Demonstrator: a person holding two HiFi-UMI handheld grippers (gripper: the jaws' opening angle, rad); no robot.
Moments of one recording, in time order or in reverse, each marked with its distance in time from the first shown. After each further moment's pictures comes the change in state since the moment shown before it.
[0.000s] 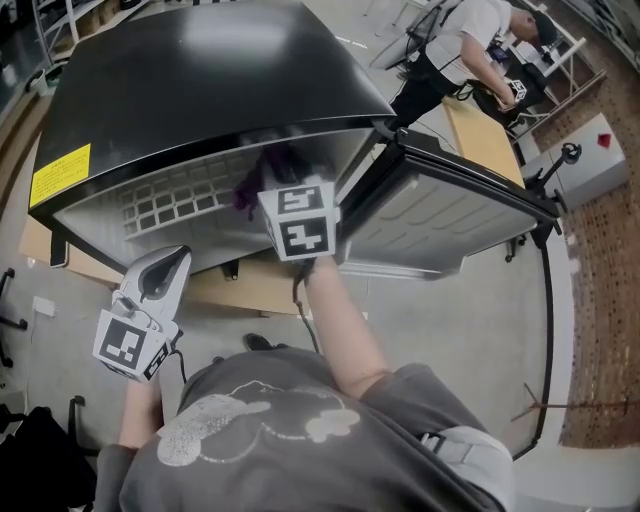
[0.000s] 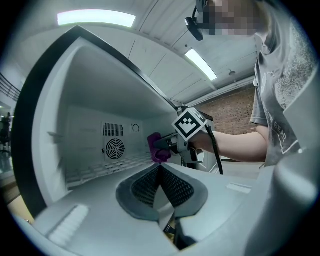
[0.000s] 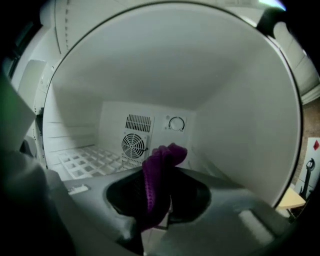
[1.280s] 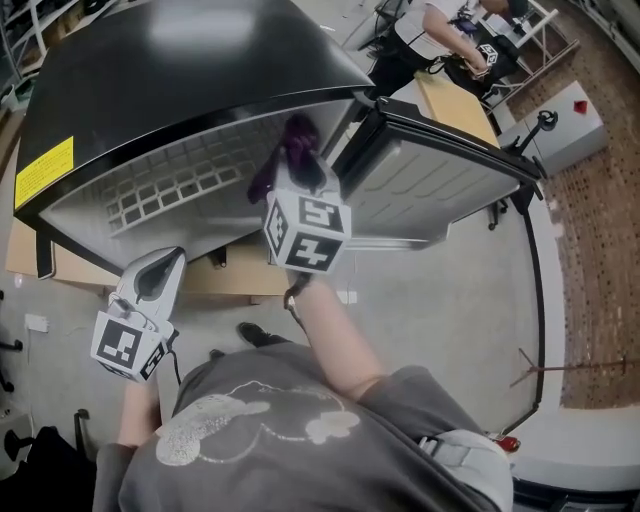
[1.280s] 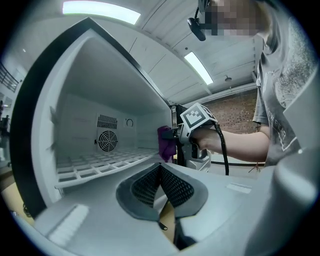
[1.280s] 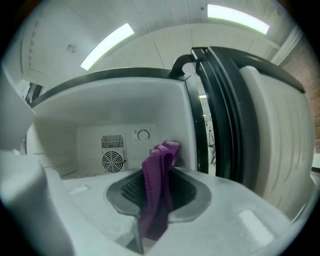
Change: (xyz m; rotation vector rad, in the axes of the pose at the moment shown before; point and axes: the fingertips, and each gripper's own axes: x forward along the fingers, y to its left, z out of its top) left arm -0.008 -0.013 -0.019 -0.047 0.007 -0.098; right arm -0.065 -0.042 -0.016 0.337 -0.152 -0.308
